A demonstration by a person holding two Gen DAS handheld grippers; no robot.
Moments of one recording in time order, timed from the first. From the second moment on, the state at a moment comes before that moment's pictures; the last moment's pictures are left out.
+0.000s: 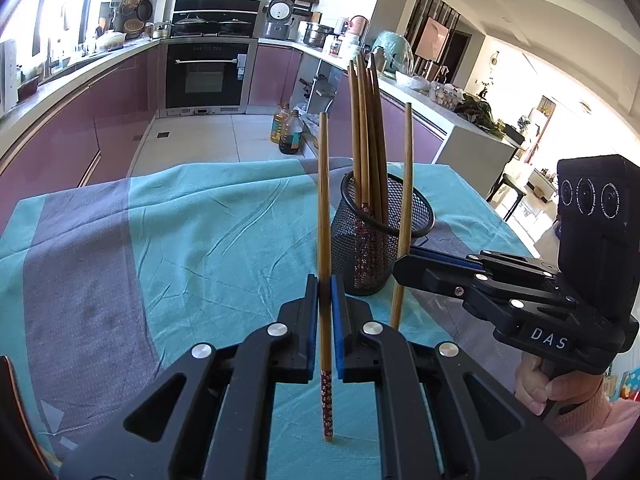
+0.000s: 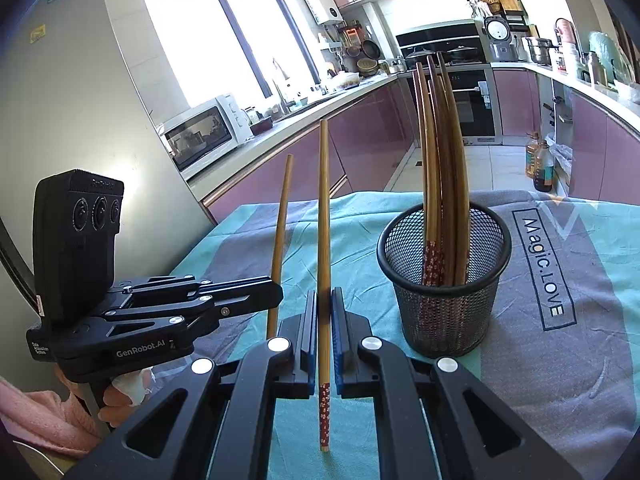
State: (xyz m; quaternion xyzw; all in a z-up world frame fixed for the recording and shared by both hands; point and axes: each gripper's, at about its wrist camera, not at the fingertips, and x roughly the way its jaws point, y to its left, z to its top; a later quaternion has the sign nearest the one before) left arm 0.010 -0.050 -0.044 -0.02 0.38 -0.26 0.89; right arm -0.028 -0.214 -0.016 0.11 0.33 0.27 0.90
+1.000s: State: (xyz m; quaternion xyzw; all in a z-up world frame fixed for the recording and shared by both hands) left arm 0.005 -0.053 -0.026 -0.03 0.35 -0.27 0.89; right arm -0.032 -0.227 -0.002 0.11 0.30 0.26 0.91
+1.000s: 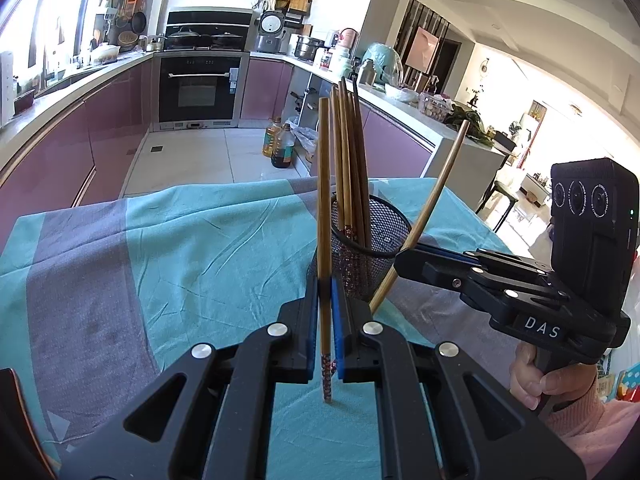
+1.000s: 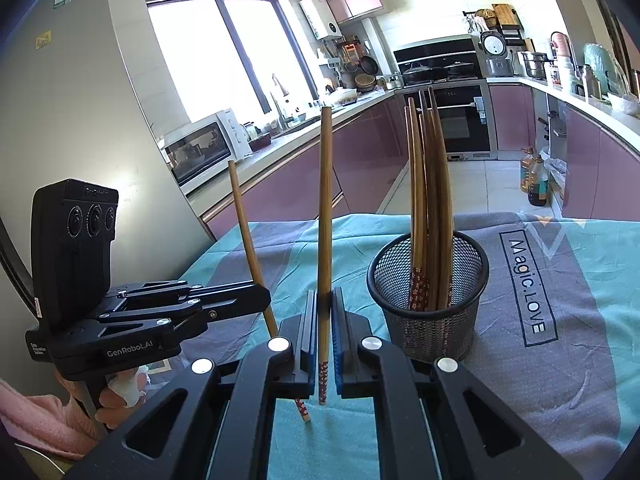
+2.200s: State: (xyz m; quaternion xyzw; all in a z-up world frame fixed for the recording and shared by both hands) left arm 0.004 -0.057 -0.010 -0.02 0.33 -0.28 0.90; right arm -0.037 -0.238 0.016 0.11 0.28 0.25 0.92
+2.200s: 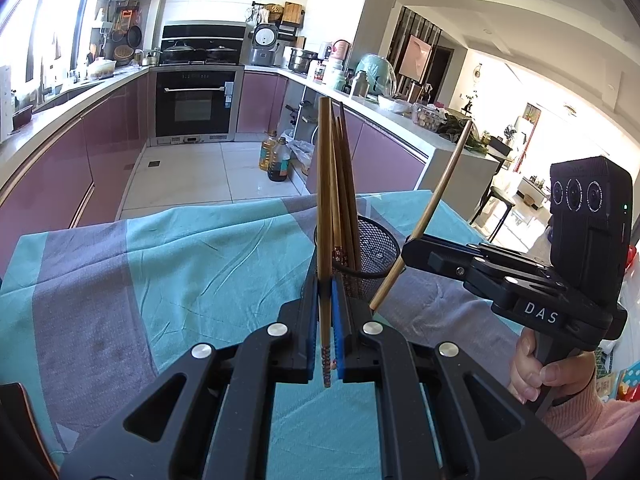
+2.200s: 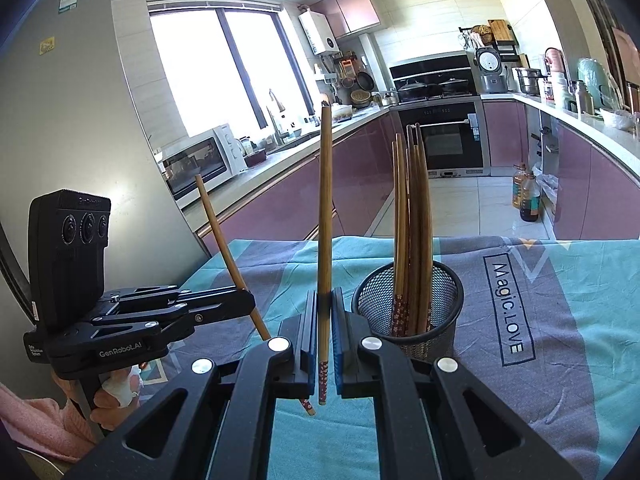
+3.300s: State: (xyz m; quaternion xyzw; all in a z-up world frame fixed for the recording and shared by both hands) left arm 0.005 -0.062 0.002 -0.01 0.31 -0.29 0.91; right arm -0.035 -0.248 0.030 0.10 0.25 0.24 0.93
